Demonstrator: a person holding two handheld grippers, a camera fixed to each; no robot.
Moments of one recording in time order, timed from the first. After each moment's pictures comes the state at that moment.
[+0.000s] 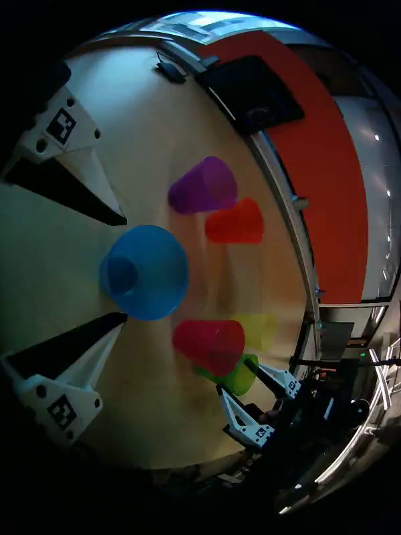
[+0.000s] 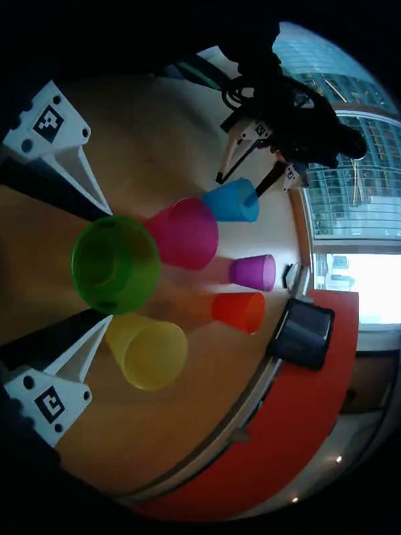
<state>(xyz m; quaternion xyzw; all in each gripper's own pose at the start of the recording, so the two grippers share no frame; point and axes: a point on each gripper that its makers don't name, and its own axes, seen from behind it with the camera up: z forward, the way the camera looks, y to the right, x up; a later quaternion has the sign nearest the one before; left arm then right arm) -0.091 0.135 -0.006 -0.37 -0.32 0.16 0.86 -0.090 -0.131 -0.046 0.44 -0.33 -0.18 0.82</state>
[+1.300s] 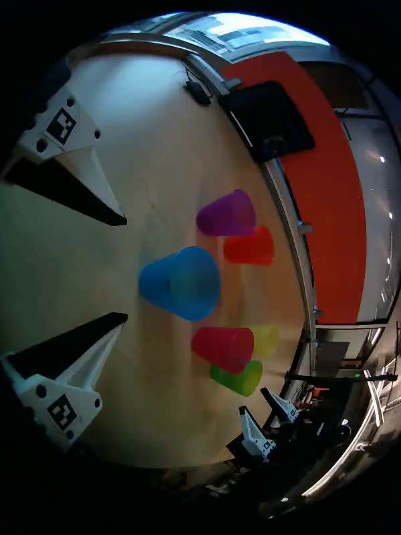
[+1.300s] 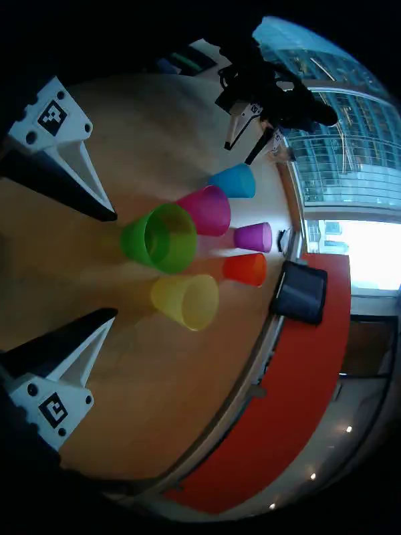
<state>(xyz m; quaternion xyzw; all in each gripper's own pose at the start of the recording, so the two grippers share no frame) -0.083 0.089 -0.043 -0.32 -0.32 0.14 0.88 -0.068 -0.055 -0.077 0.36 -0.32 -0.16 0.86</state>
